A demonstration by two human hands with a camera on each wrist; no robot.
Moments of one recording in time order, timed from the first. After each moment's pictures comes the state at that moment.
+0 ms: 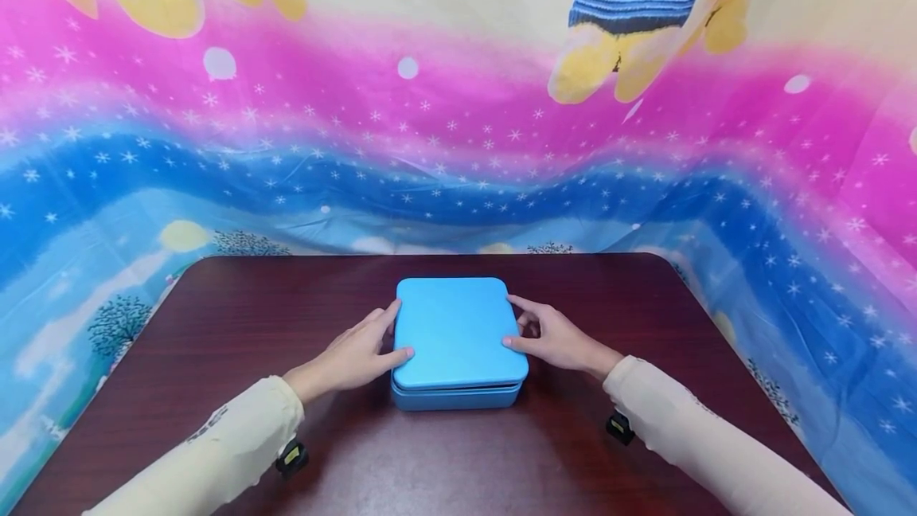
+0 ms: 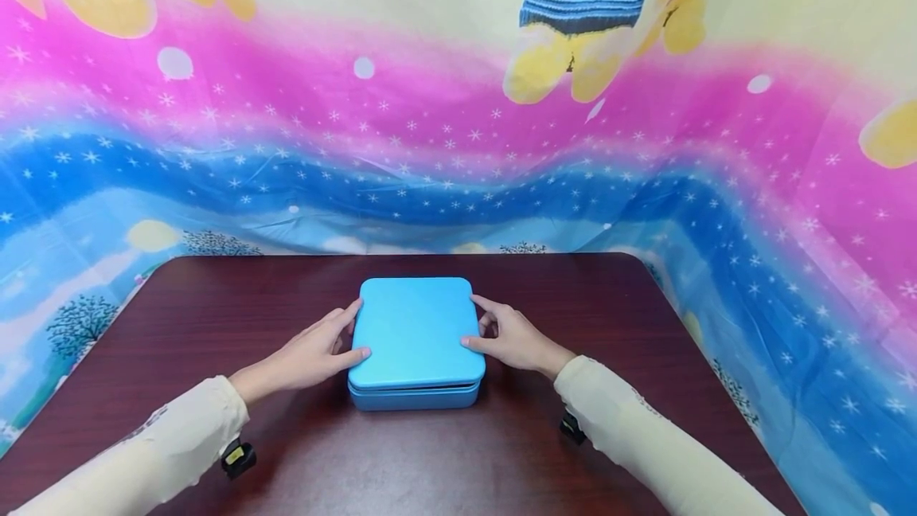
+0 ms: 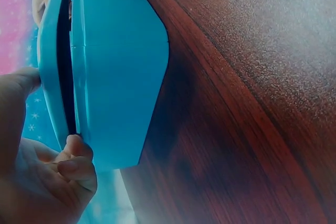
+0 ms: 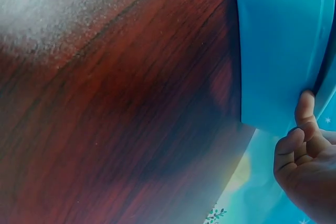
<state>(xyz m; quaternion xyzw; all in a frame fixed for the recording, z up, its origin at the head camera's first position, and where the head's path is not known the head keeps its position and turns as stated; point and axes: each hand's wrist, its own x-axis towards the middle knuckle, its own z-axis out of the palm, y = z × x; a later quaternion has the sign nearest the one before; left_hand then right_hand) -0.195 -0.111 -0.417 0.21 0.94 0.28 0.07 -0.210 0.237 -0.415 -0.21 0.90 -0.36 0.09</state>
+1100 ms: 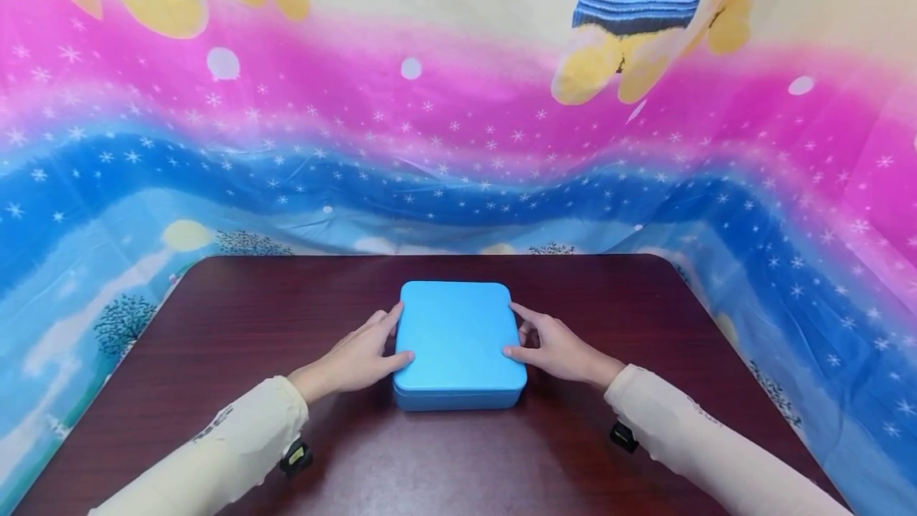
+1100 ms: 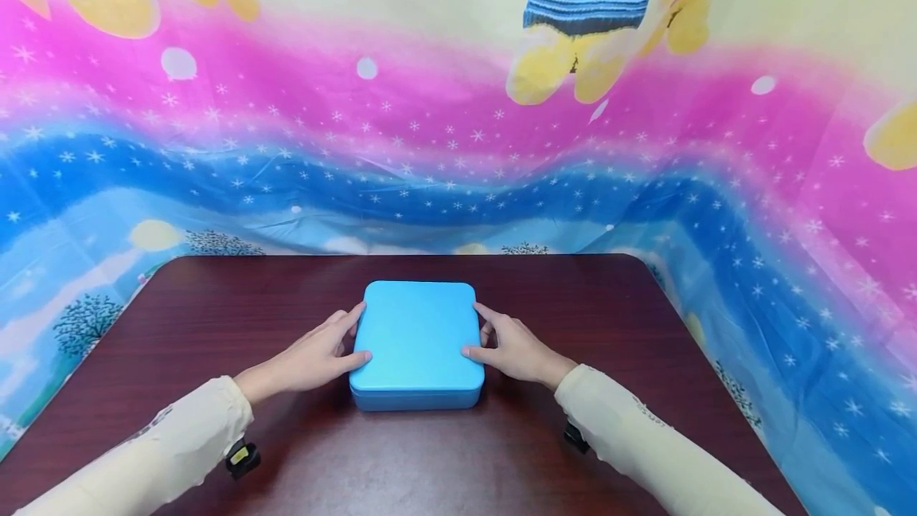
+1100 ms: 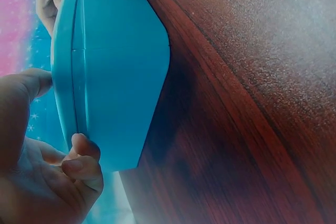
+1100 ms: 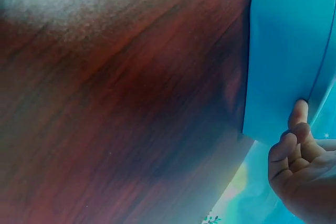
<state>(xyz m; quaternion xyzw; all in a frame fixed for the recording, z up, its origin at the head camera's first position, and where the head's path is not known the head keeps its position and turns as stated) -0.193 -0.110 -0.418 0.20 0.93 0.29 0.08 -0.200 0.232 -0.417 -0.20 0.92 -0.33 0.09</state>
